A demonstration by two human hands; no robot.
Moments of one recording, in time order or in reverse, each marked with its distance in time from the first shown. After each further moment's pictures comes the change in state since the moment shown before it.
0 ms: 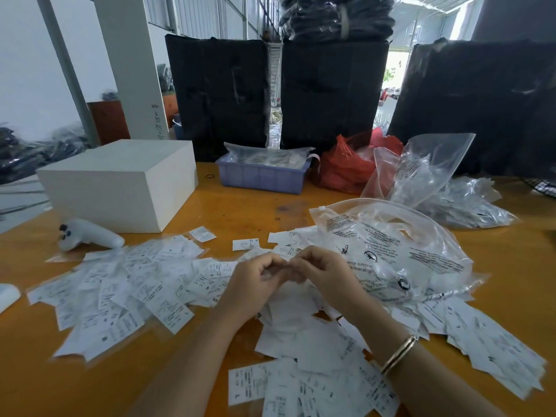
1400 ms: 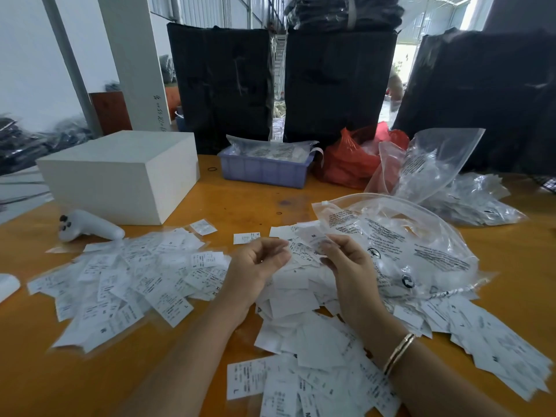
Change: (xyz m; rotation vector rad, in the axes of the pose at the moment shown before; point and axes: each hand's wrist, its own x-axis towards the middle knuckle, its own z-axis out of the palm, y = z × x) left_hand 0.004 0.001 0.005 -0.452 0.148 -0.231; right_hand -0.009 0.012 -0.002 0.592 0.328 0.064
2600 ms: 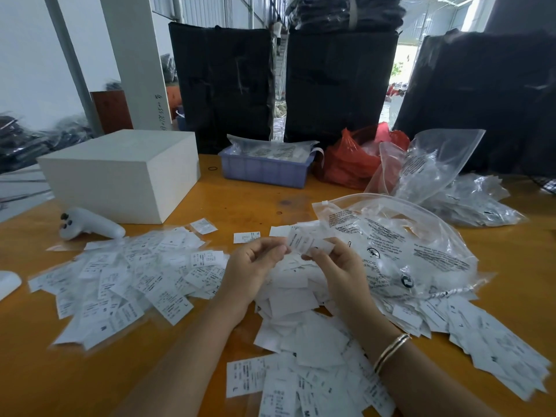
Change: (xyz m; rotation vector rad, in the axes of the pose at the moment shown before) left_hand -0.003 0.004 -0.001 0.040 0.010 0.064; right_hand -0.006 0.002 0.003 -0.296 -0.089 -0.117
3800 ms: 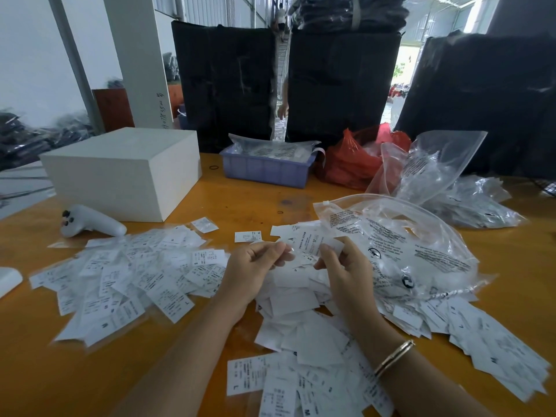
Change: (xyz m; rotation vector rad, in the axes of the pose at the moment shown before) left_hand 0.000 -0.001 -0.001 0.035 -0.010 -0.006; right_hand -0.002 -0.001 0.001 -0.231 0.158 -0.091
